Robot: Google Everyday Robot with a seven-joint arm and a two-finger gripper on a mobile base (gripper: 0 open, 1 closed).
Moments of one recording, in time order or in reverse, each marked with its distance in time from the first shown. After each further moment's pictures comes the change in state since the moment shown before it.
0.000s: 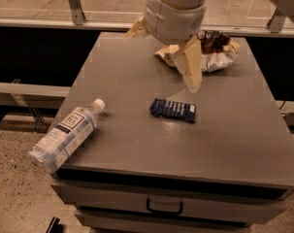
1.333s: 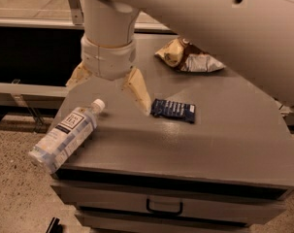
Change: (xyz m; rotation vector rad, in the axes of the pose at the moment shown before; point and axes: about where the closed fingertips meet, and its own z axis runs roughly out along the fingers) arm -0.107 -0.044 0.072 -0.098 -0.199 -0.401
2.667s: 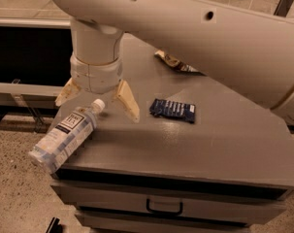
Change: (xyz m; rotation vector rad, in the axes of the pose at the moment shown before) arm -0.011 -0.021 0.036 -0.001 -0.029 -0.135
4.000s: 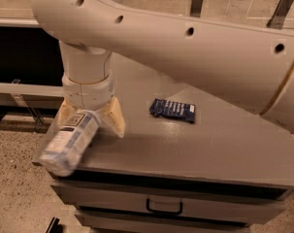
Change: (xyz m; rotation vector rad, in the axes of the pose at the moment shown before) arm -0.020 -0.006 0.032 -0.040 -0.027 -0.062
